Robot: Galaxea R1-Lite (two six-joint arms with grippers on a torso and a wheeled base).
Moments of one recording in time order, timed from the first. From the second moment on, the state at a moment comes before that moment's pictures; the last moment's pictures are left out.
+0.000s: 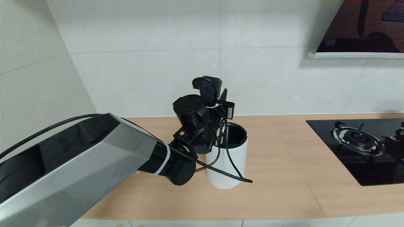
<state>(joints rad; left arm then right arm) -0.69 2.26 -1.28 -1.28 0.36 0.17 -0.10 0.10 0.00 -0.01 0.09 -0.12</state>
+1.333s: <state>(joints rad) -0.68 2.35 -1.21 -1.36 0.37 0.12 -0.10 0.10 0.00 -0.01 0.09 -0.11</state>
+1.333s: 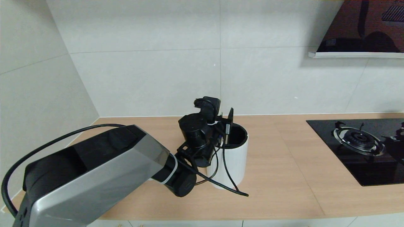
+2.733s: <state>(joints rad) -0.36 1.29 -0.18 -1.32 -0.52 0.15 -0.10 0.10 0.00 -0.01 0.08 -0.08</state>
